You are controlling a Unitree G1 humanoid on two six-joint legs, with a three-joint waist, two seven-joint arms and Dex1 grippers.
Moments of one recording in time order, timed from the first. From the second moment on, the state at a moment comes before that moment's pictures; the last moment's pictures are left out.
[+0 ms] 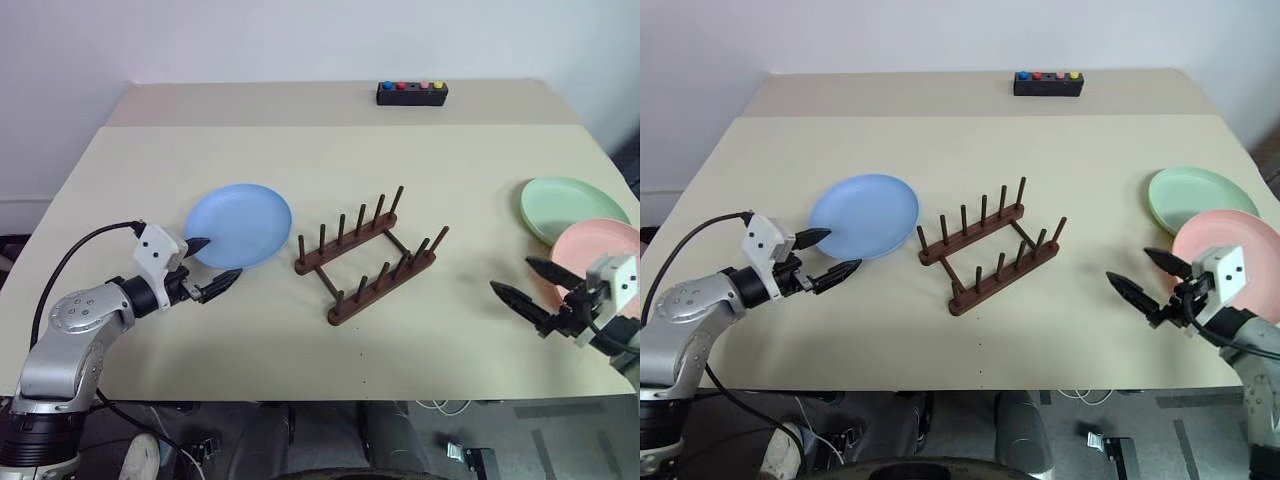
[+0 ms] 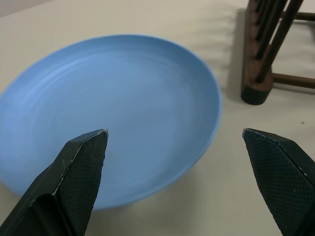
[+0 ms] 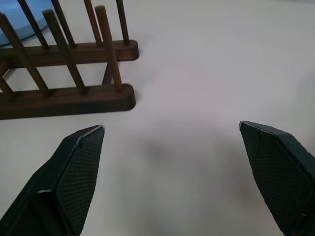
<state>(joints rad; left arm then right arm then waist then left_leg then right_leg) -0.06 0.70 0.19 -0.29 -0.43 0.44 -0.76 0.18 -0.69 -0.52 -0.10 0.56 0.28 0.92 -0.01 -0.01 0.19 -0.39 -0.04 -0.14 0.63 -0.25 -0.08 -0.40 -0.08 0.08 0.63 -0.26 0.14</state>
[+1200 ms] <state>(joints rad) -0.01 0.60 -0.24 -0.36 -0.25 0.32 -0.91 0.29 -0.74 -0.57 -0.30 0.59 0.36 0.91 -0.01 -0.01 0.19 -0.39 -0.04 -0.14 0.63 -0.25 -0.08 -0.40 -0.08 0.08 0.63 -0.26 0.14</state>
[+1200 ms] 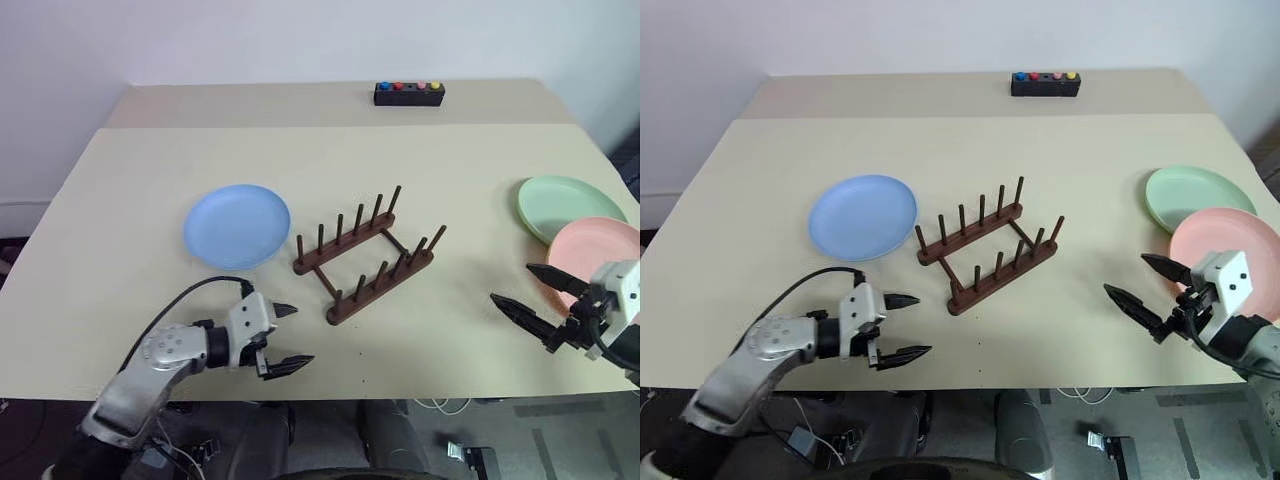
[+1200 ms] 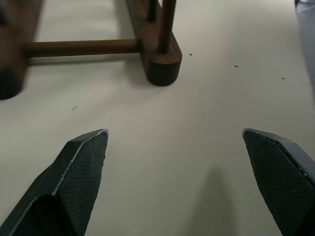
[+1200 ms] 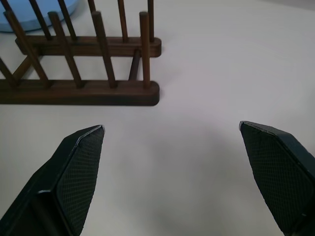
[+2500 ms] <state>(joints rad) -0.53 0.33 -0.41 0.23 -0.11 0.10 -1.07 0.42 -0.69 -0.62 -0.48 0.65 0.40 0.82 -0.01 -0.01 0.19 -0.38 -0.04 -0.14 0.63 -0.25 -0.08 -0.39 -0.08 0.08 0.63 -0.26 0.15</state>
